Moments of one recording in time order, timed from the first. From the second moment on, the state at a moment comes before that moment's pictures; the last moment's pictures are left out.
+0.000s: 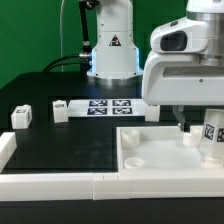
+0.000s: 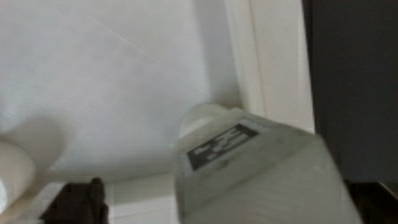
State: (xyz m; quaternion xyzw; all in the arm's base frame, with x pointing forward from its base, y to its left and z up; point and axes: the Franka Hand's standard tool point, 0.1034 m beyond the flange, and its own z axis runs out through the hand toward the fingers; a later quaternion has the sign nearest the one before) arm 0.622 0.118 0.073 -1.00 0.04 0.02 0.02
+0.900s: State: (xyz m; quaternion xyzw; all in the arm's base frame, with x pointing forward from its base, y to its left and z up) arm 0.620 0.111 0.068 -0.99 -0.15 0.02 0.02
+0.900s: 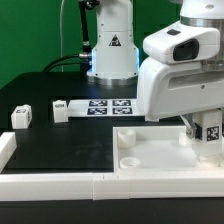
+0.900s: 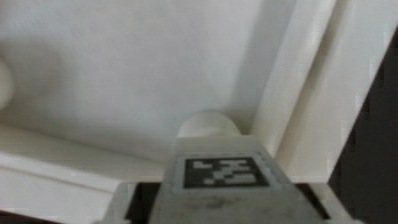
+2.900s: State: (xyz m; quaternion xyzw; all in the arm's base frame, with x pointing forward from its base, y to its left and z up) arm 0.623 0.122 0.068 -0.96 0.28 0.02 0.02
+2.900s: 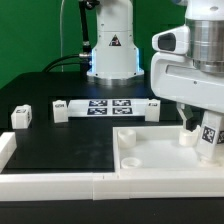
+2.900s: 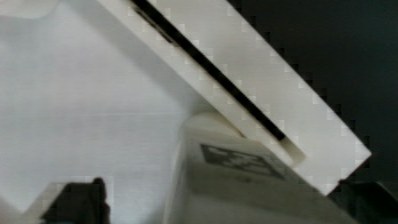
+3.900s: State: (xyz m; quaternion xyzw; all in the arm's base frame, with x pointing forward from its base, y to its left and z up) arm 0.621 0.113 0.066 -0.97 -0.24 0.02 0.00
